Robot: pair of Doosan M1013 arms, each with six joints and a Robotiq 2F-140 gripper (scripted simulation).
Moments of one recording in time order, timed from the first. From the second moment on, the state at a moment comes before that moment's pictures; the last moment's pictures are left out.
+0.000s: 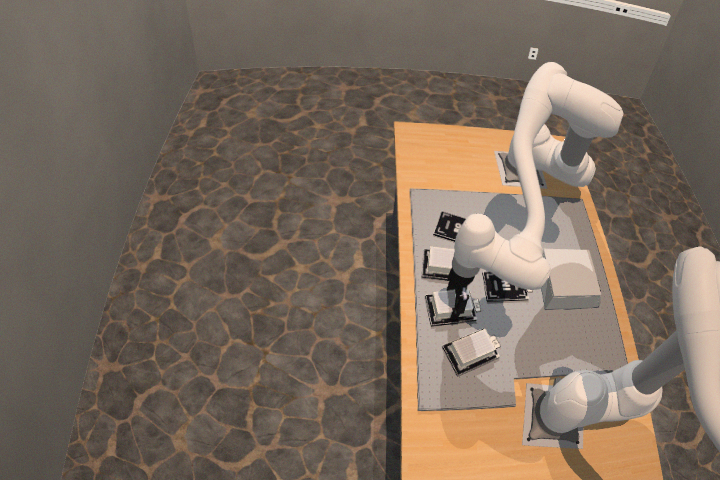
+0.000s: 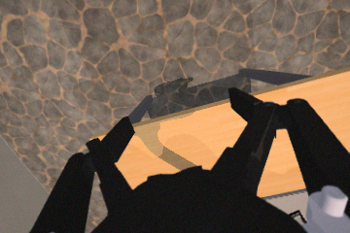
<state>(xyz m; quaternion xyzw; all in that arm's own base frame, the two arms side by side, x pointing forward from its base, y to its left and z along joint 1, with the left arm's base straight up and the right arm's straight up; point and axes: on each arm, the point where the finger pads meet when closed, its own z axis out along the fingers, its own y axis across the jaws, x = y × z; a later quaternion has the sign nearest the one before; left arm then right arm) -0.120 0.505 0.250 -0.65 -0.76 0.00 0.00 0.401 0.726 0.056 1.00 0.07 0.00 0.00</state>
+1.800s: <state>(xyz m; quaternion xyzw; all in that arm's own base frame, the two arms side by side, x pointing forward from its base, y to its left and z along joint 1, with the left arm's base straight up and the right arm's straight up) -0.120 0.505 0.250 -0.65 -0.76 0.00 0.00 0.401 0.726 0.092 1.00 0.07 0.00 0.00</state>
